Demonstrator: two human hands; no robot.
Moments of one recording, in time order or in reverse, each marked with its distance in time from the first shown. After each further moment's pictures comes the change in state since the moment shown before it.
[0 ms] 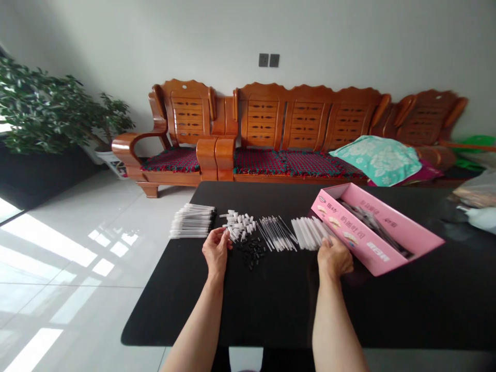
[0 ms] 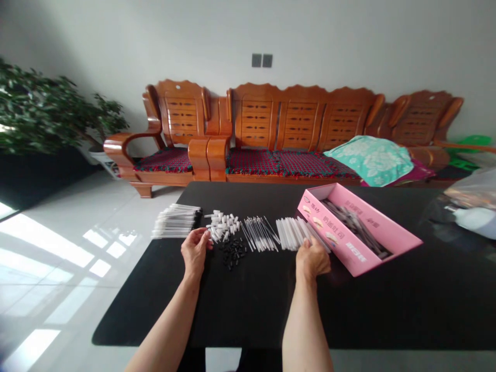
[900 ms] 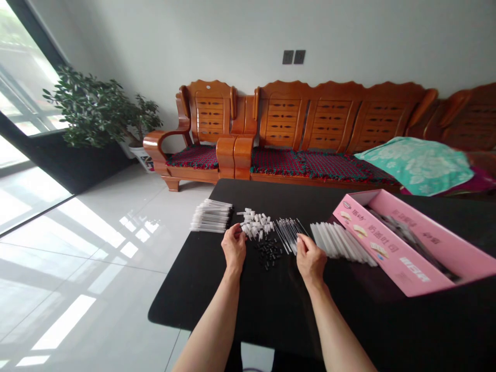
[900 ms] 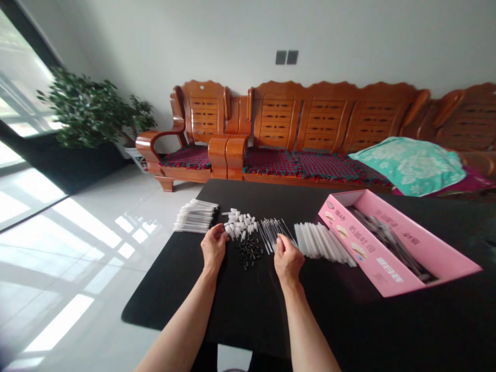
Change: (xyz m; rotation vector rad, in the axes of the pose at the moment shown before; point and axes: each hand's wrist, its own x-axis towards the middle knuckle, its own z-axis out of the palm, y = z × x) left_hand 0.005 -0.003 0.002 0.152 0.088 0.025; right_hand -0.076 -0.072 0.002 0.464 -0.365 -0.484
